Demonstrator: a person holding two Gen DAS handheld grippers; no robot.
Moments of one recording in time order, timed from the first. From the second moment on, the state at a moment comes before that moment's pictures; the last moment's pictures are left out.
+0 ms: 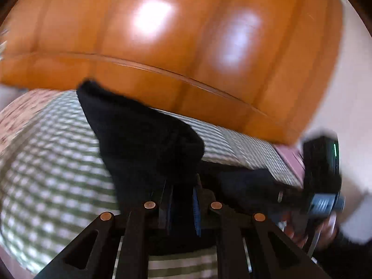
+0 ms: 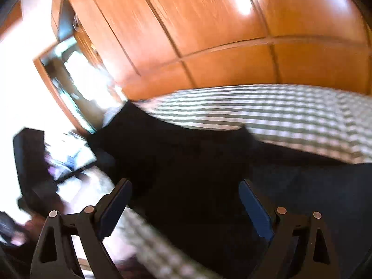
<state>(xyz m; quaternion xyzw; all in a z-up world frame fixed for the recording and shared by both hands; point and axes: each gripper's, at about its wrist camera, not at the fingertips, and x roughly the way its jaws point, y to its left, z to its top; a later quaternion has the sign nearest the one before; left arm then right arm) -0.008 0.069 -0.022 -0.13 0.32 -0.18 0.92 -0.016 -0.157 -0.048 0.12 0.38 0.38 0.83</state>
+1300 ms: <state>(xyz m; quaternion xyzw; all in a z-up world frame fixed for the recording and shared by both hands) 0.043 -0.030 -0.101 -0.12 0.45 -0.34 0.82 -0.017 -0.379 -0.097 0.22 0.46 0.21 0.83</state>
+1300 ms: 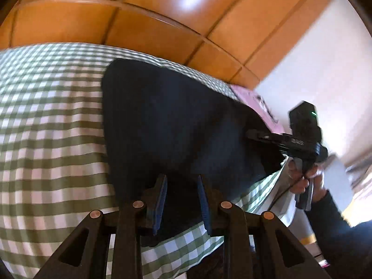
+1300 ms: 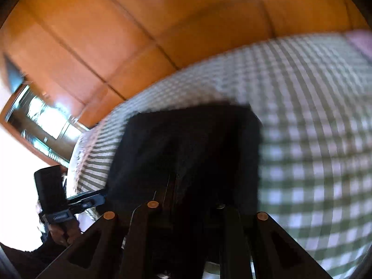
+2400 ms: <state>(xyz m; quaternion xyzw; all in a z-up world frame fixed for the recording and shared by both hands) 0.027 -0.046 -0.062 -0.04 0.42 -0.28 0.86 -0.030 -0.384 -0.050 0.19 0.35 0.11 0.91</state>
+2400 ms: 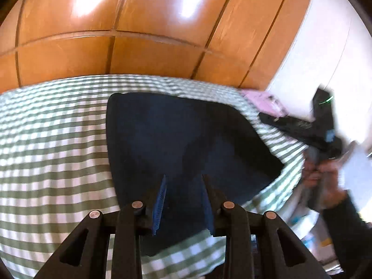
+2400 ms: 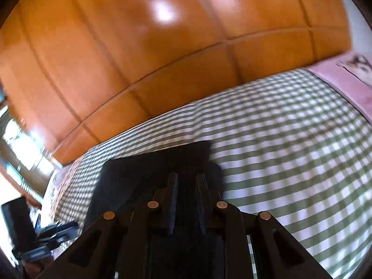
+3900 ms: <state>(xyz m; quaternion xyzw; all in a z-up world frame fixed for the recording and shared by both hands) 0.042 0.026 -0.079 -0.15 0.45 -0.17 0.87 -0.068 -0.374 -0.094 0.19 0.43 0.08 0.88</state>
